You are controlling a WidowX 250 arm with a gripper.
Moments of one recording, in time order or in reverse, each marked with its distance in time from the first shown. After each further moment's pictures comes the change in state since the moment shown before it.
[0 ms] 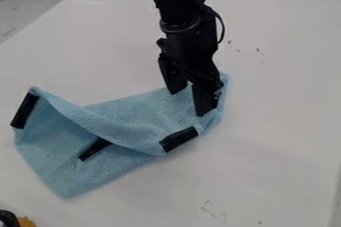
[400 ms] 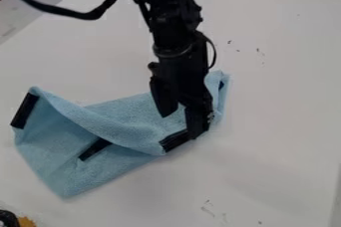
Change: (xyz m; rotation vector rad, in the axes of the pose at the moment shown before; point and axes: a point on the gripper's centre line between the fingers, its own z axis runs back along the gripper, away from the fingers) arm -0.025 -0.009 -0.018 -0.014 0.036 0.091
